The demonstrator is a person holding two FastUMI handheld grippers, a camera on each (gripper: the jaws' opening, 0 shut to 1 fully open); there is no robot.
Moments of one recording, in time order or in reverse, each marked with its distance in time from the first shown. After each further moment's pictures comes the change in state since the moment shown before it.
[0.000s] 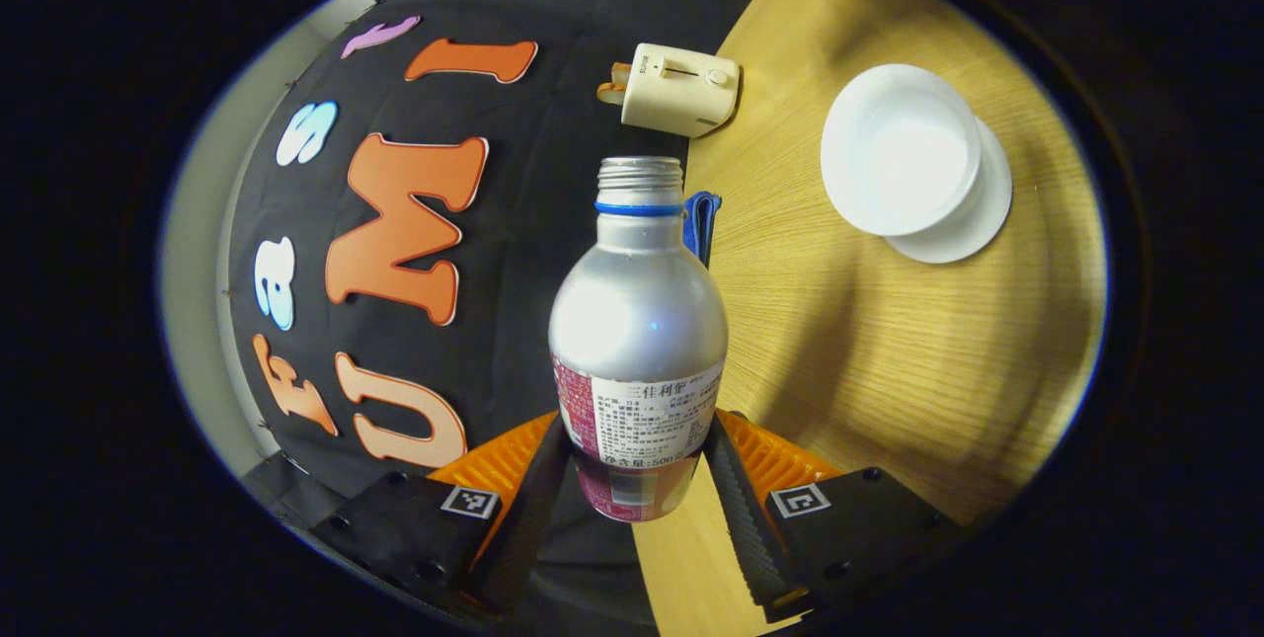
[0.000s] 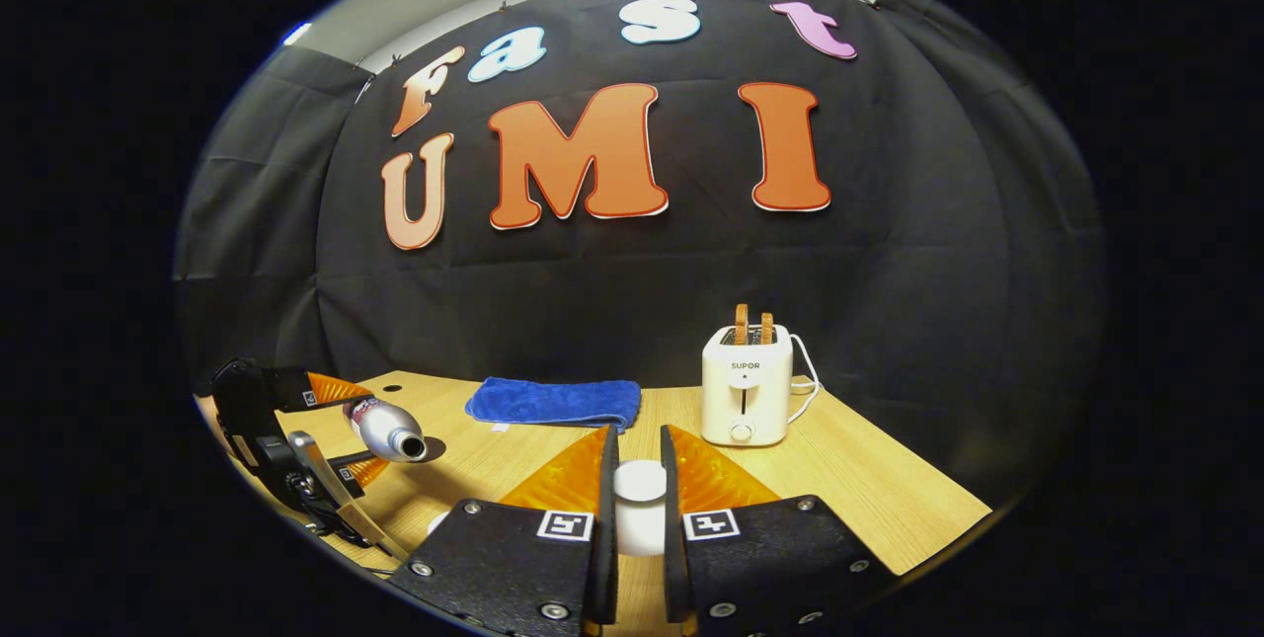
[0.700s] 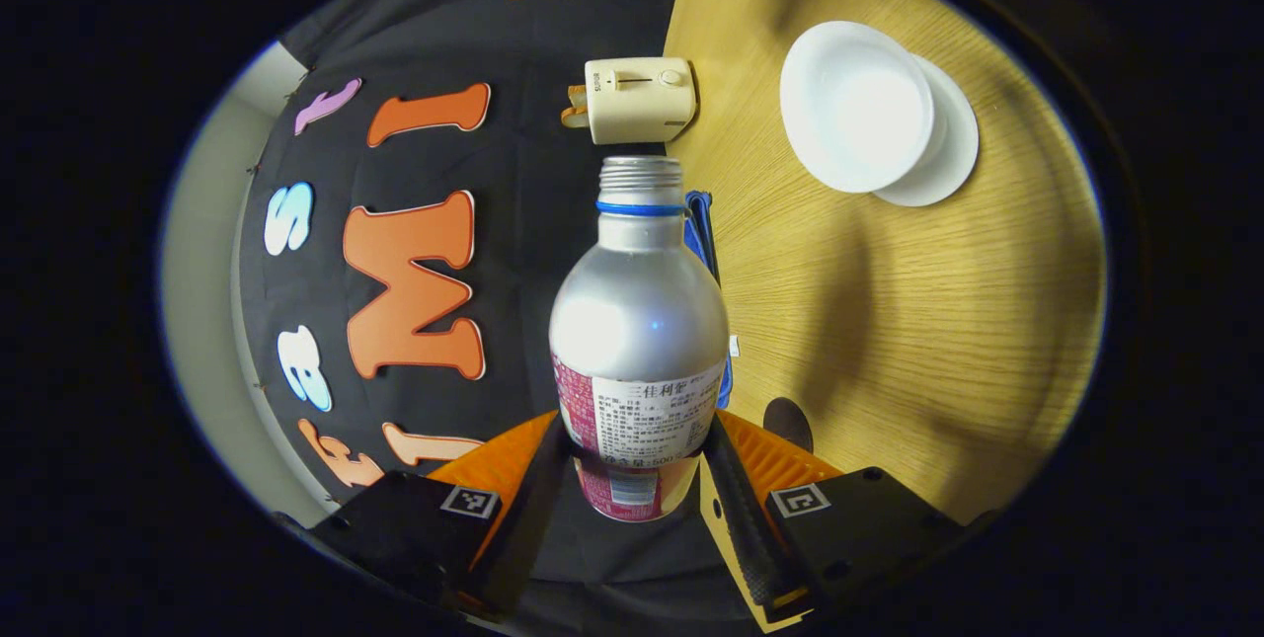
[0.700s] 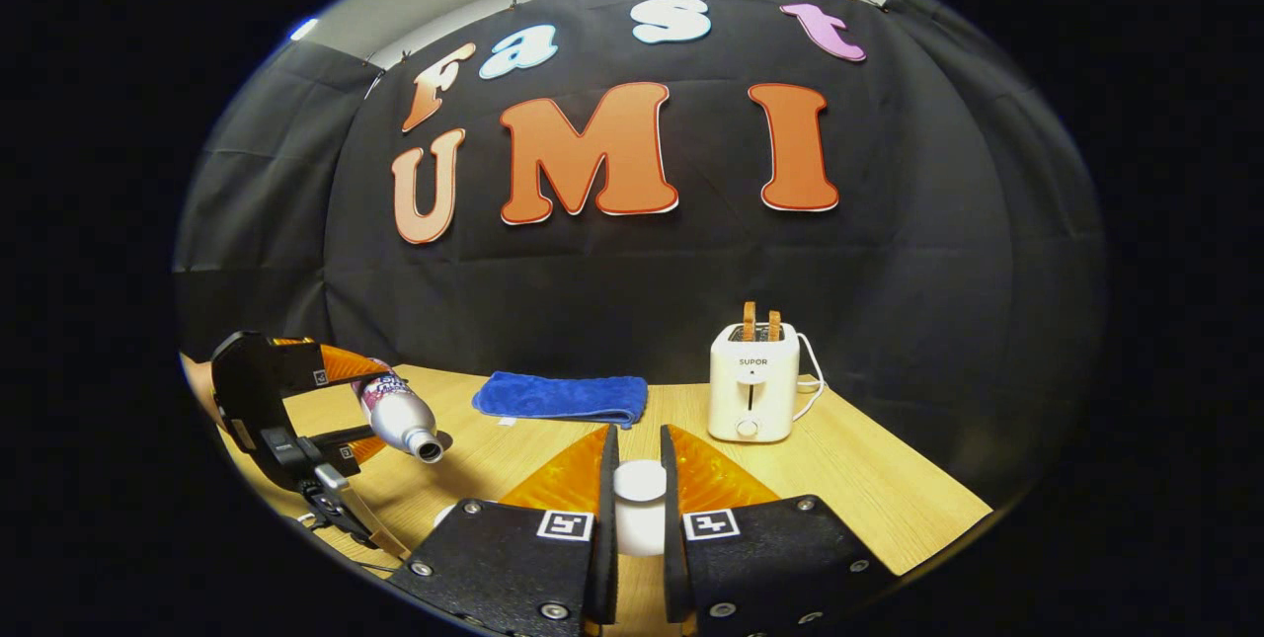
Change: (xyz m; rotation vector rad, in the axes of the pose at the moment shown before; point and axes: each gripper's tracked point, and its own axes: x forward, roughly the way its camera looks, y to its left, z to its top) left arm 0.001 0.020 0.011 0.234 -0.054 0.050; right arm -0.006 0.009 -0.005 -0.017 0.006 0.018
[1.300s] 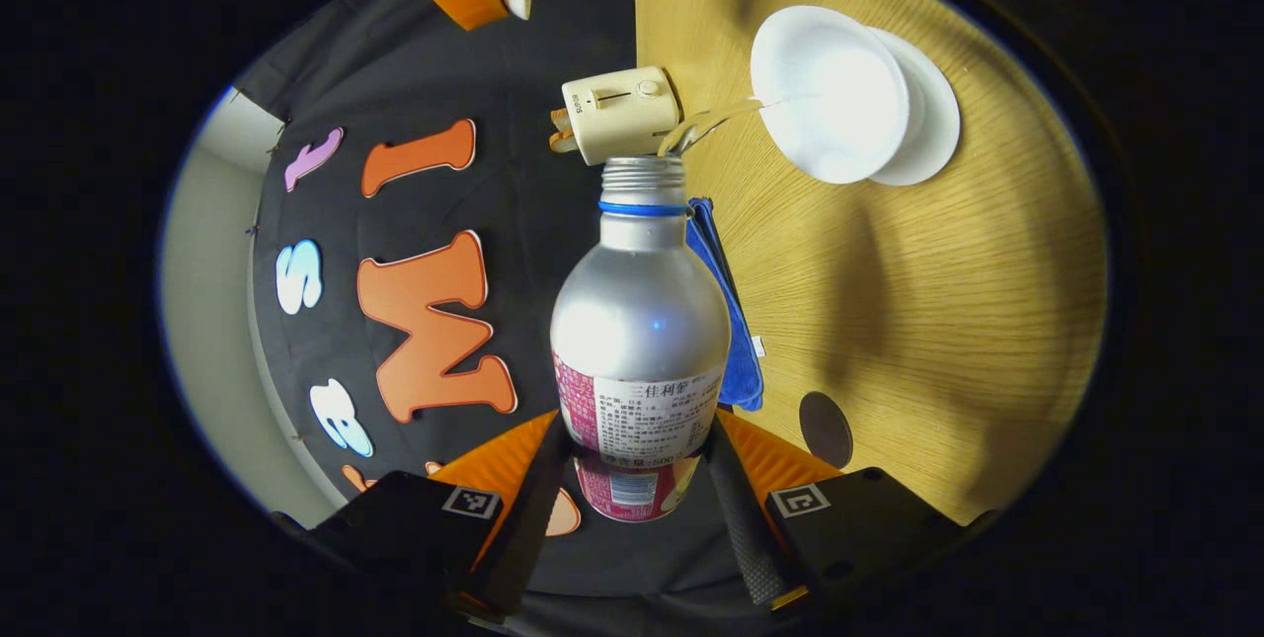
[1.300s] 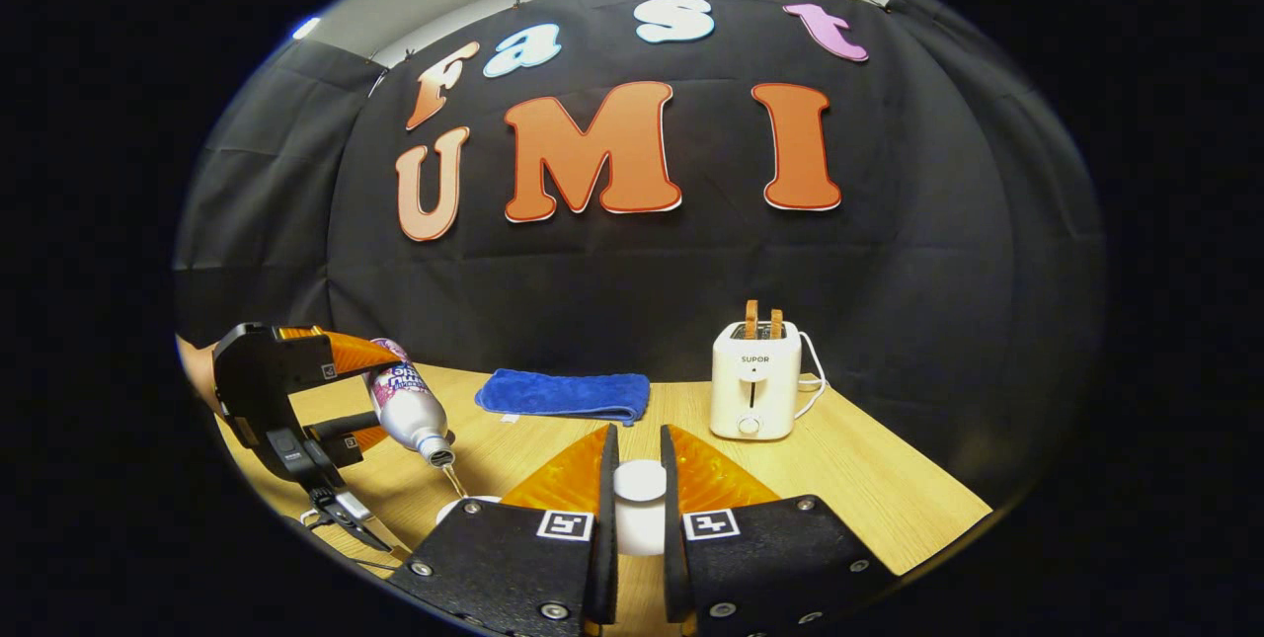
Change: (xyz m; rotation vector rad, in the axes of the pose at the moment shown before) left arm 0.001 0.012 0.008 0.135 -0.040 0.048; right arm -0.004 0.001 -0.003 -0.002 0.008 0.006
